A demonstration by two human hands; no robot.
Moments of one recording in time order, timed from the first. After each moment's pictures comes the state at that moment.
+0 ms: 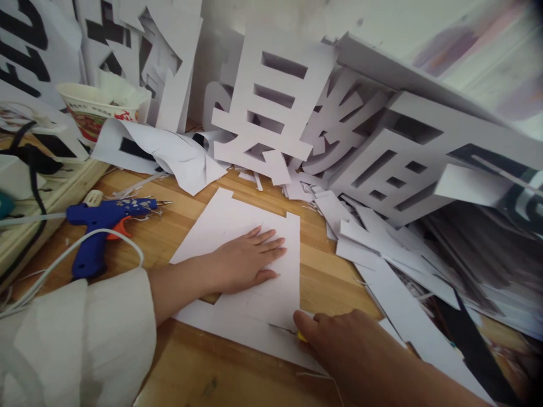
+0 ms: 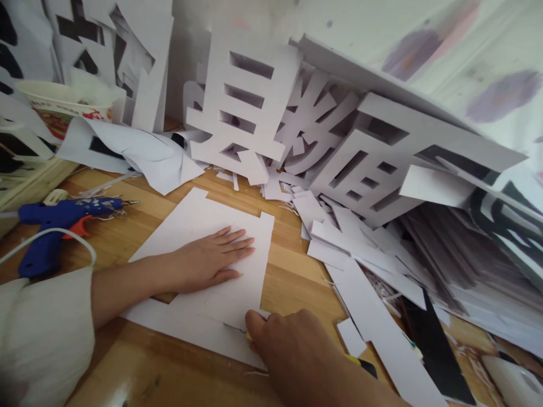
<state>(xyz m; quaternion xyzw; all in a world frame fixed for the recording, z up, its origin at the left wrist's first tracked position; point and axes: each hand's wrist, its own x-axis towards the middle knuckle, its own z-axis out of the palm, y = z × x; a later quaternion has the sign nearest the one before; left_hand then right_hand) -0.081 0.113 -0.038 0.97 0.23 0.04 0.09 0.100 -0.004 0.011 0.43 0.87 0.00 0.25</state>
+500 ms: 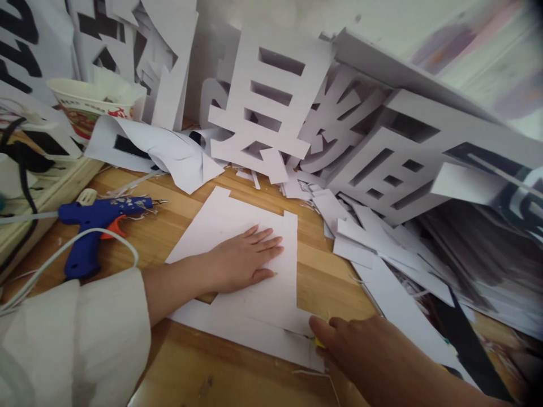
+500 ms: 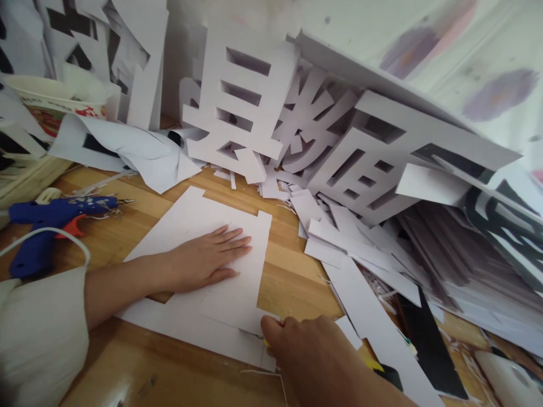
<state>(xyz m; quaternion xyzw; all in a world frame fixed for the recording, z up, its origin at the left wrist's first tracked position) -0.081 0.113 -0.038 0.97 0.23 0.03 0.09 0.118 -0.011 0.021 0.45 0.84 -0.03 0.30</state>
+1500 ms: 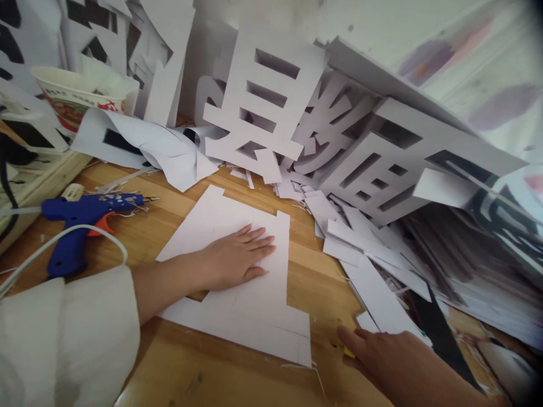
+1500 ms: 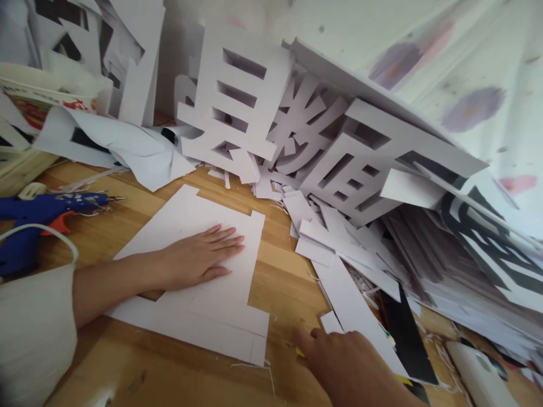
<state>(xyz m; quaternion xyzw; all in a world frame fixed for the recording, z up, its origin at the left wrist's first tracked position) -0.082 0.114 -0.041 0.97 0.23 0.04 0.10 0.174 -0.039 0.011 0.48 0.84 0.02 0.27</state>
